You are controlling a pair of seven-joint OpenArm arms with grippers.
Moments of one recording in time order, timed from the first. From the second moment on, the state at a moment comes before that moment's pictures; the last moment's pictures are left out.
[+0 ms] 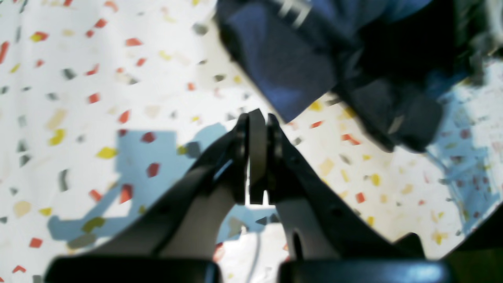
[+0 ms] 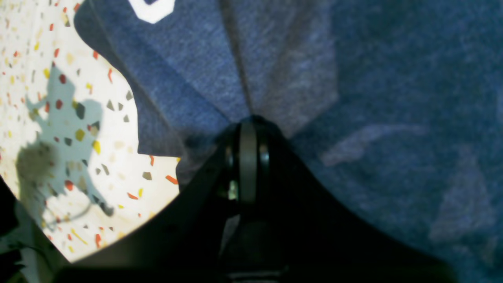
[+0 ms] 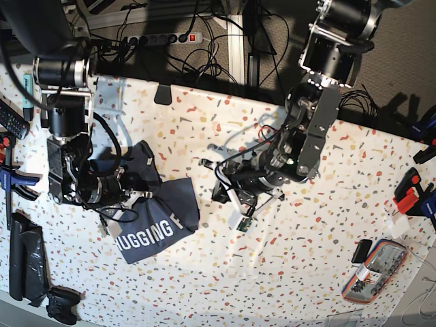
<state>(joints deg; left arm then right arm) -15.7 1.6 21.2 77.3 -19.6 -13.9 38.1 28.0 14.8 3.5 43.2 29.3 33.7 -56.0</state>
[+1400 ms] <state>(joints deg) -14.9 3.3 21.2 63.2 -40.8 -31.9 51.1 34.8 22.3 3.0 50.2 32.0 34.1 -56.3</state>
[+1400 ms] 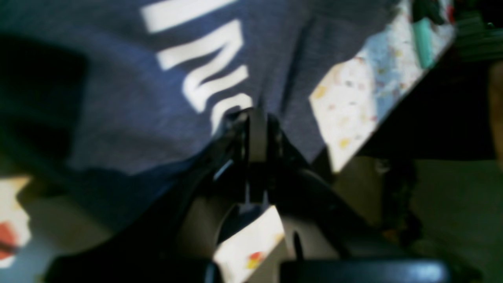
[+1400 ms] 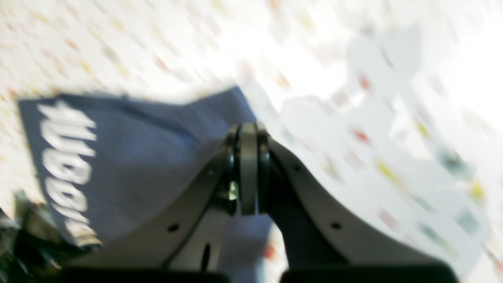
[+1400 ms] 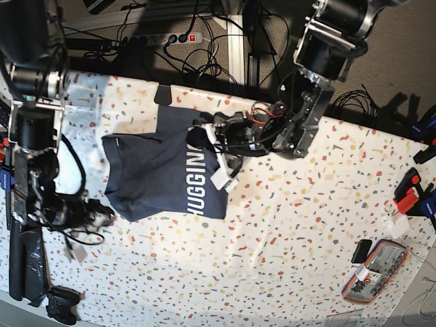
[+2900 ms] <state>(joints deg) -18.3 6.8 20.8 52.6 -24.6 -30.9 37.8 19.9 22.5 2.8 62.5 14.4 34.6 -38.8</state>
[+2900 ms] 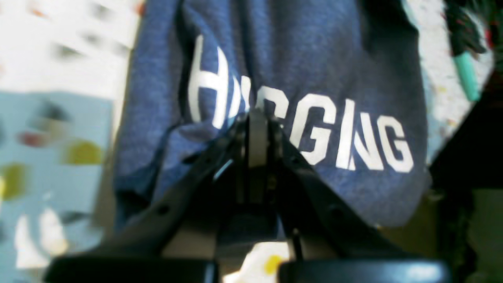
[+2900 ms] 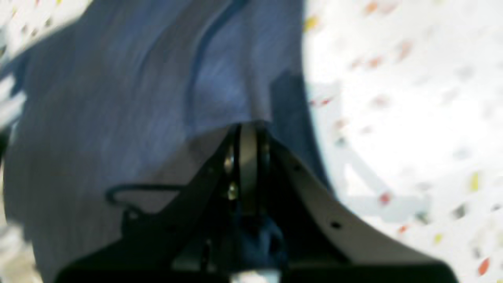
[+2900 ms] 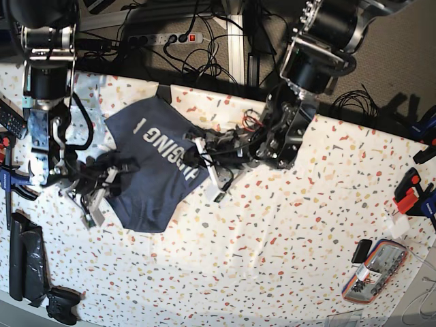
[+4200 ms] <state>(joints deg) -16.3 5.8 21.5 53.2 -19.3 -27.2 30.0 27.6 15.5 3.0 63.8 19.9 34.2 -59.0</state>
